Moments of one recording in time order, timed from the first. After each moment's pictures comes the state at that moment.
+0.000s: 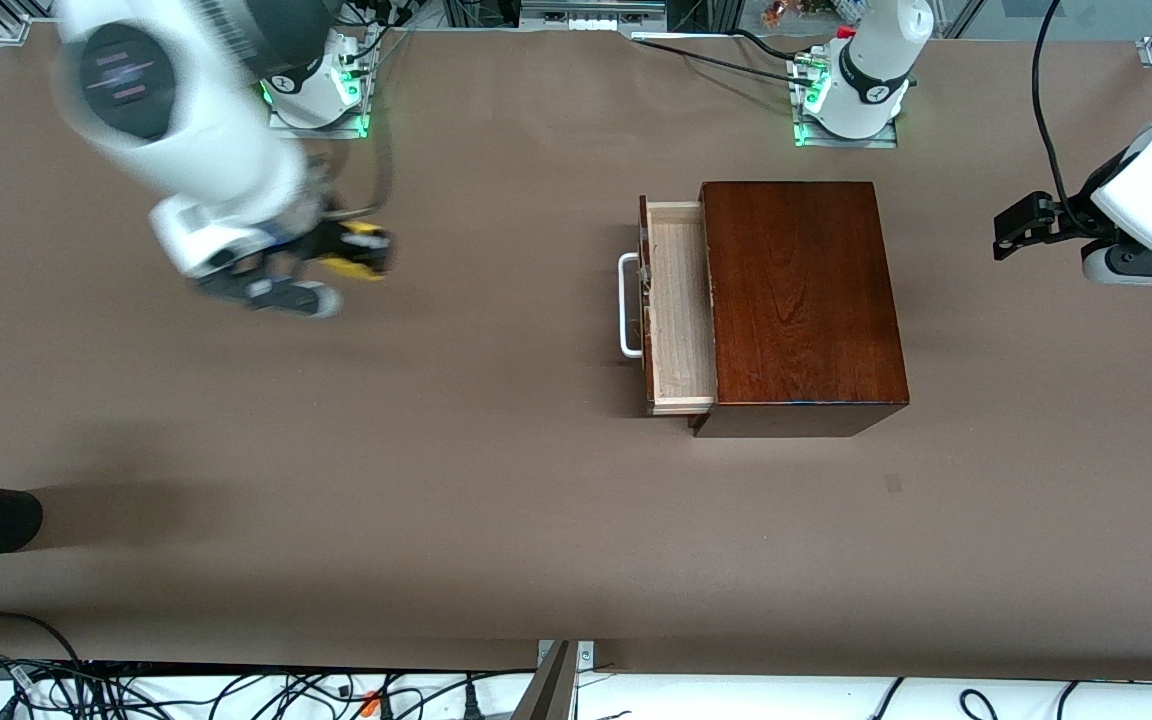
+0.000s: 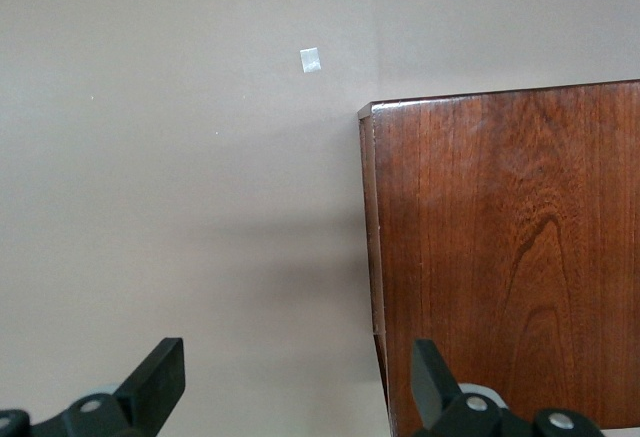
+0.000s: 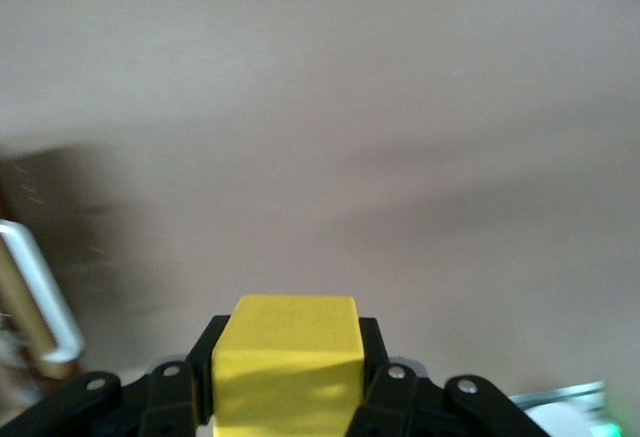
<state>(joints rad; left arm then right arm) 0.00 0.00 -0.04 -1.64 0.02 1.57 0.01 0.32 0.31 0.24 -1.33 0.02 1.56 0.85</state>
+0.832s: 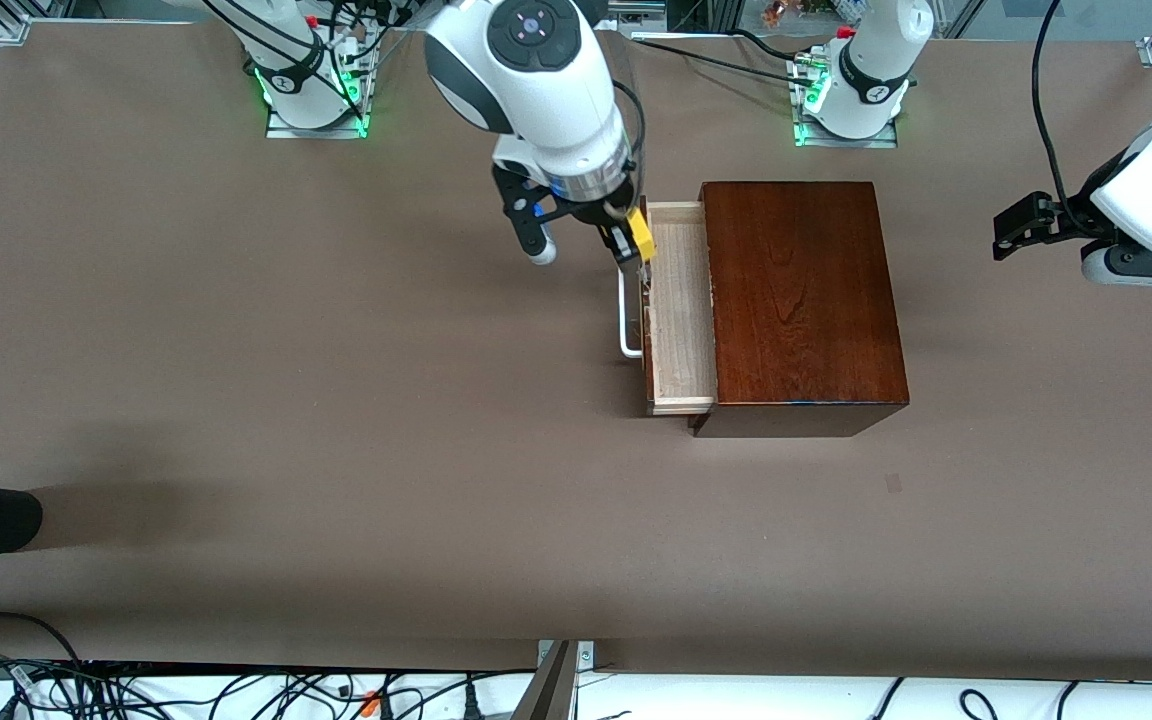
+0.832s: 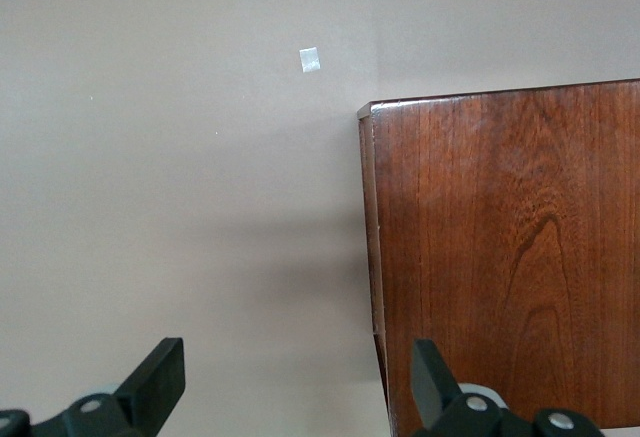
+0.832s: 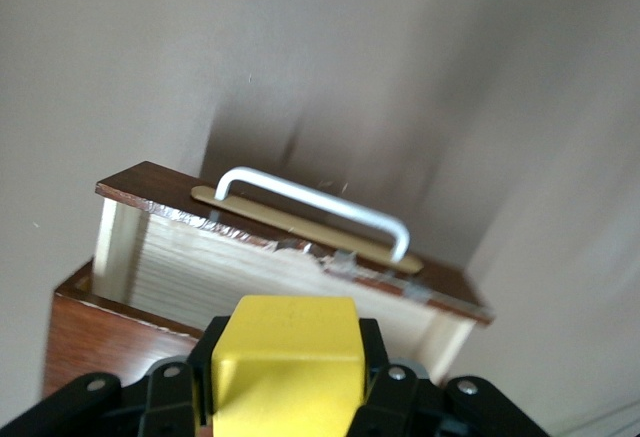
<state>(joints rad) 0.00 0.01 -0.04 -1.64 0.02 1.57 0.01 0.66 0.60 0.25 -1.13 0.03 1.90 2.12</state>
